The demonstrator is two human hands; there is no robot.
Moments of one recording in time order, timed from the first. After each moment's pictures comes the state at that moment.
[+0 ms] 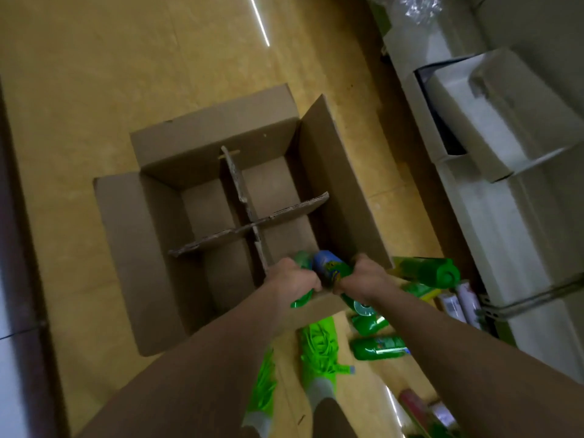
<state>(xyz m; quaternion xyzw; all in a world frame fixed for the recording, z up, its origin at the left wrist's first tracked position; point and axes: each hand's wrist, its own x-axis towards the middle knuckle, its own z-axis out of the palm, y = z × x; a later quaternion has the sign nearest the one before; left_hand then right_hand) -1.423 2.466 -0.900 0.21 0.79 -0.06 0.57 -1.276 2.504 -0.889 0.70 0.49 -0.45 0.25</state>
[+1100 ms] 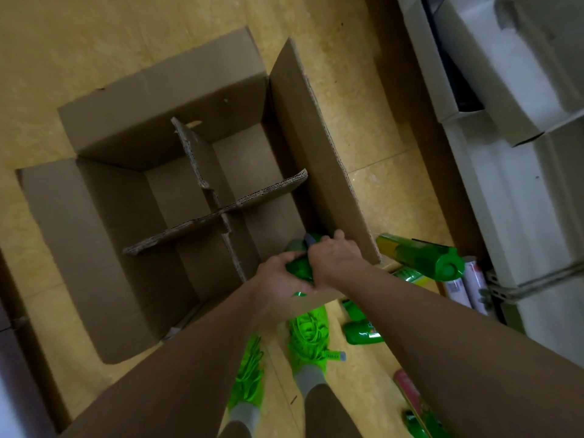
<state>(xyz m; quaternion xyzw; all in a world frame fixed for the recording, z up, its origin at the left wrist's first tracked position) -1.392 2.470 -0.980 0.22 0.72 0.00 0.66 -1.285 2.545 -0.960 0.41 0.72 -0.32 0.46</state>
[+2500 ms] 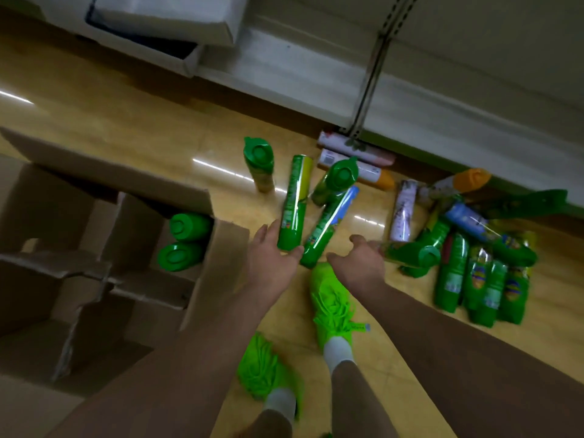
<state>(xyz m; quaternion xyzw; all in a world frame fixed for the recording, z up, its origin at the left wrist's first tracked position) -1.219 2.361 -0.913 0.67 0.57 -0.10 0.46 -1.090 2.268 -0.922 0.90 0.13 -0.41 -0.05</state>
